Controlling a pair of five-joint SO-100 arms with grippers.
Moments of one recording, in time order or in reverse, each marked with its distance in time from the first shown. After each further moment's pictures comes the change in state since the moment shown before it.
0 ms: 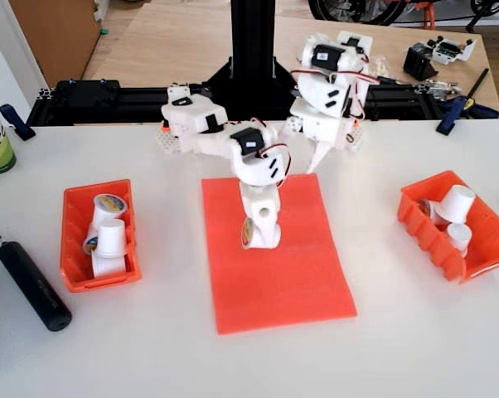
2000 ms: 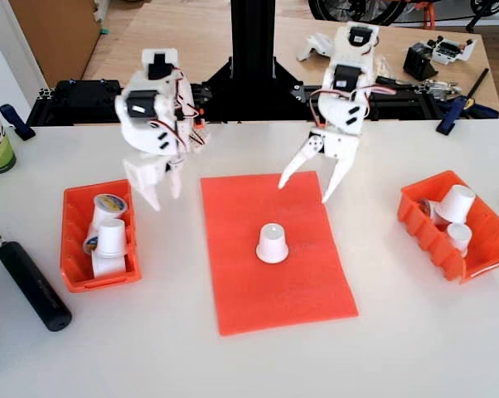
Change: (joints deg) arm 0 32.2 53.0 65.9 0.3 20.7; arm 1 -5.2 25.0 55.5 -58.6 -7.3
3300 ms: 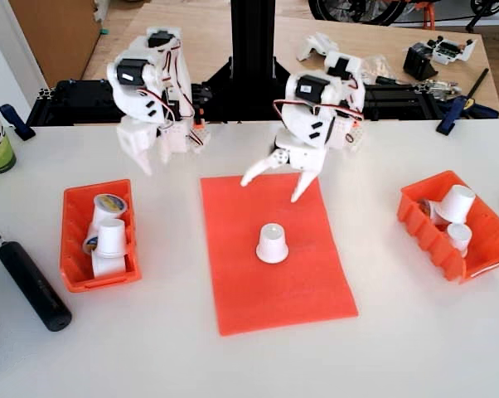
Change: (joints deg) arm 0 4.1 27.2 31.9 -2.4 -7.6; arm 1 7.5 -47.5 -78.0 56.0 -7.3
